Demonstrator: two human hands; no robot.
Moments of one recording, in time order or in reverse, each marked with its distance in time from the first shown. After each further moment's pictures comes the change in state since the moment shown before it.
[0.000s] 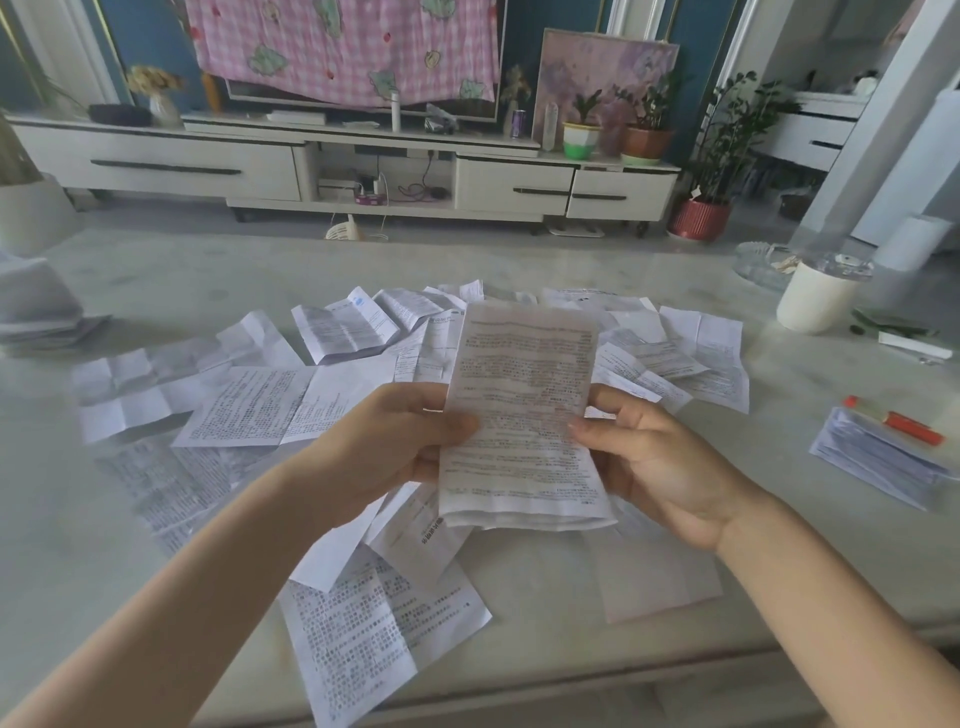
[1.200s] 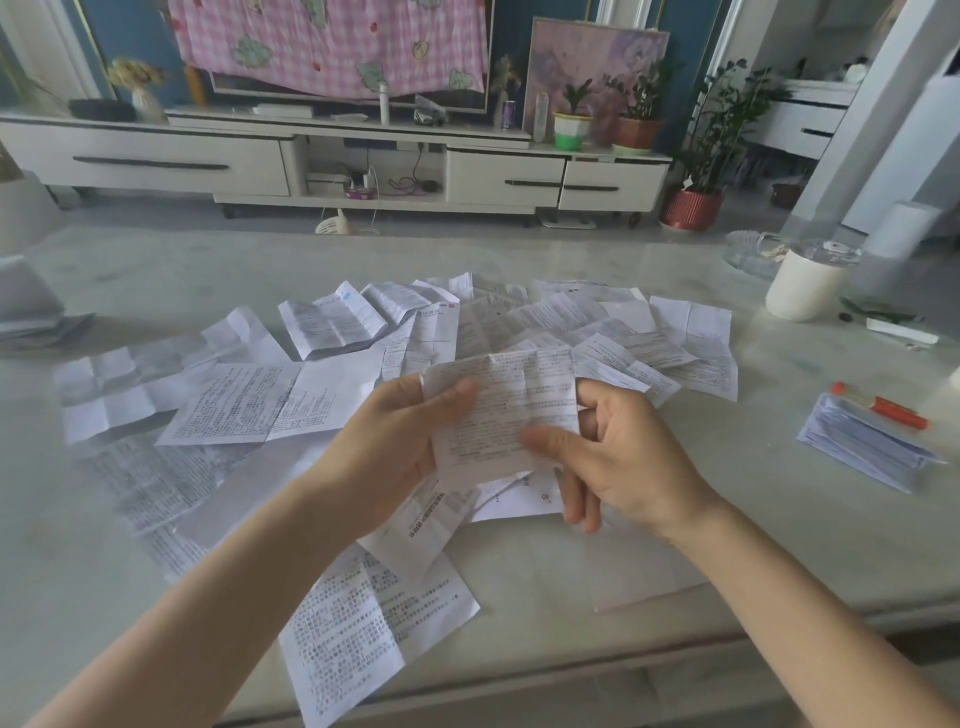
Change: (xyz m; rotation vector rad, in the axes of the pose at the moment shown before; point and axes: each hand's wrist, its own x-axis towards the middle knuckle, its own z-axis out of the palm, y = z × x) left_hand 0.004 -0.008 0.021 -0.305 0.031 0.142; right_hand -0.003 0.005 0.015 -0.432 0.081 -0.260
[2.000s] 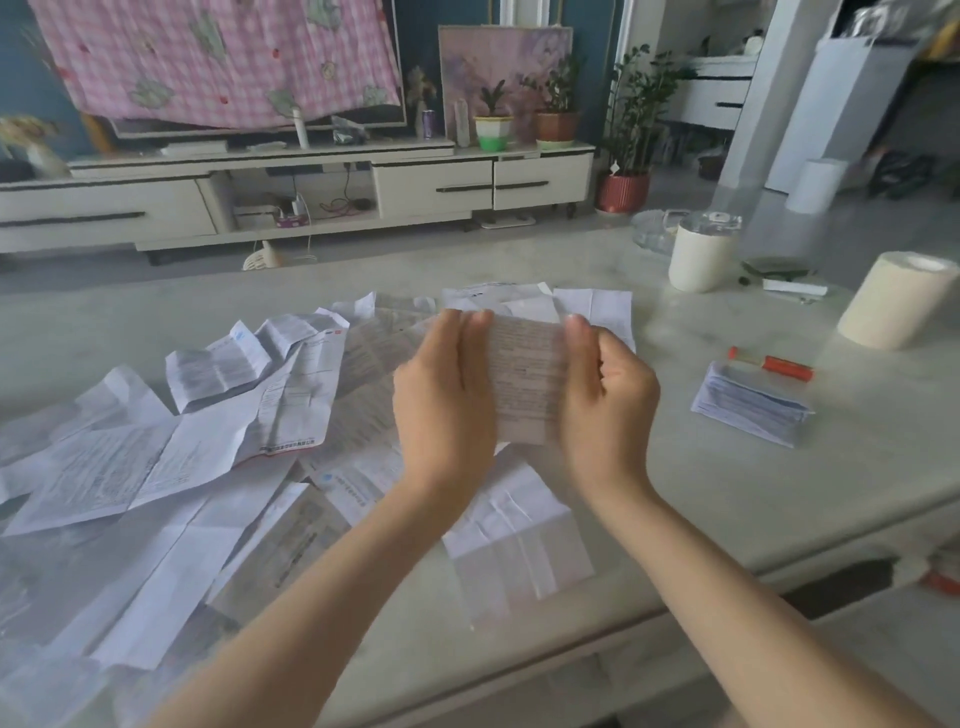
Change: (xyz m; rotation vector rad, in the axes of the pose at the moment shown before) left_hand 0.067 -0.042 0.120 0.721 0.502 0.716; right_hand 0.006 0.029 -0.055 -0.065 0.944 -0.356
